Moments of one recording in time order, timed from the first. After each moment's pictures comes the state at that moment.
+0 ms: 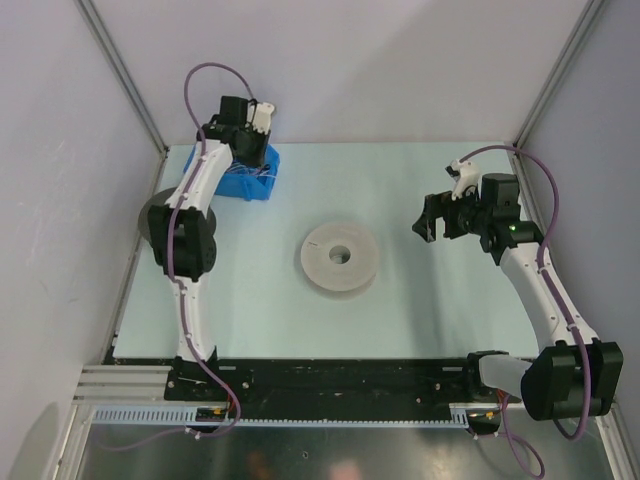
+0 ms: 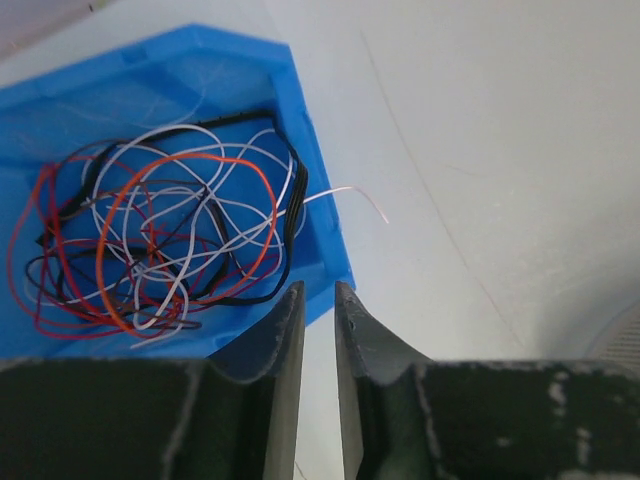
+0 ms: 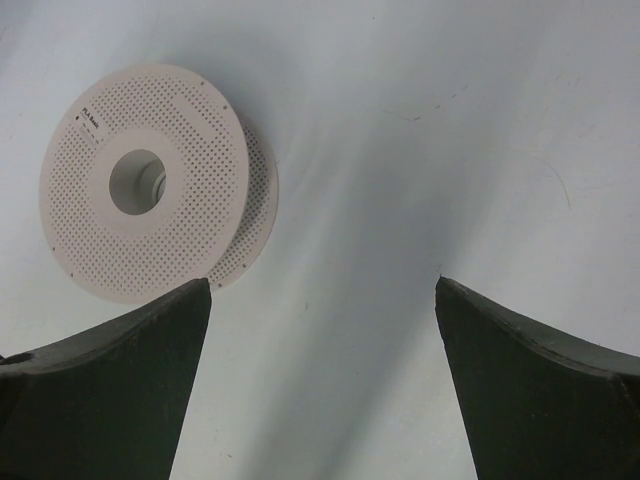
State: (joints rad) left arm -0.15 2.15 2.12 -0.77 0.16 0.23; right arm 0.07 1.19 1.02 -0.46 -0.45 -0.06
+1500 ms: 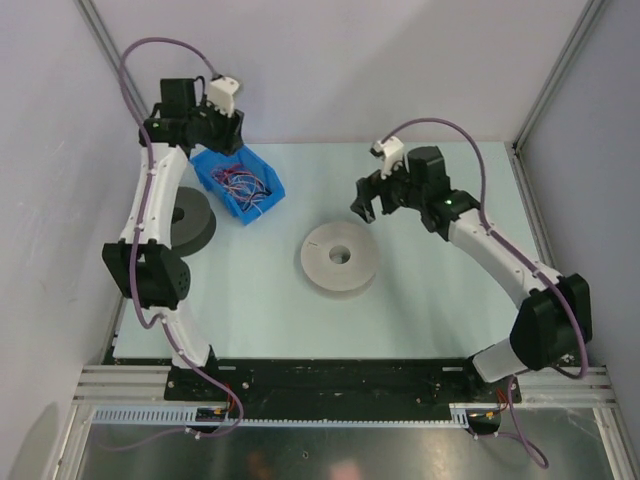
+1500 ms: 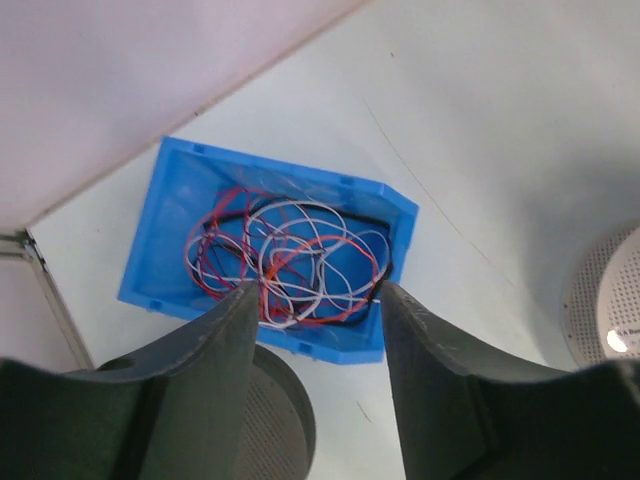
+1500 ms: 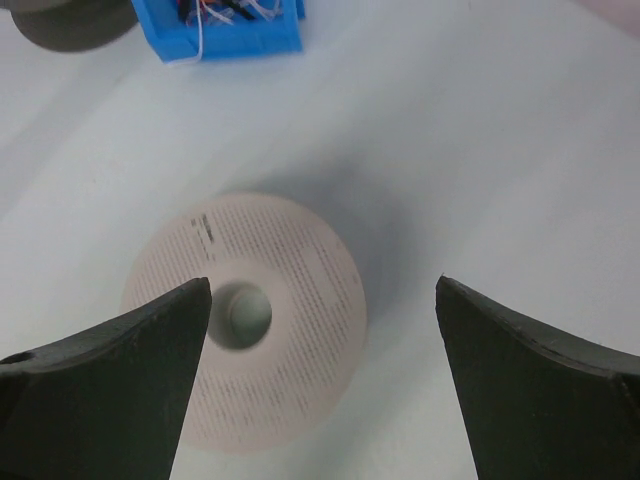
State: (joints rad) left arm -0.05 1.85 2.01 -0.82 0.34 0.40; right arm 0.43 1.46 1.25 -0.26 -0.35 -0.06
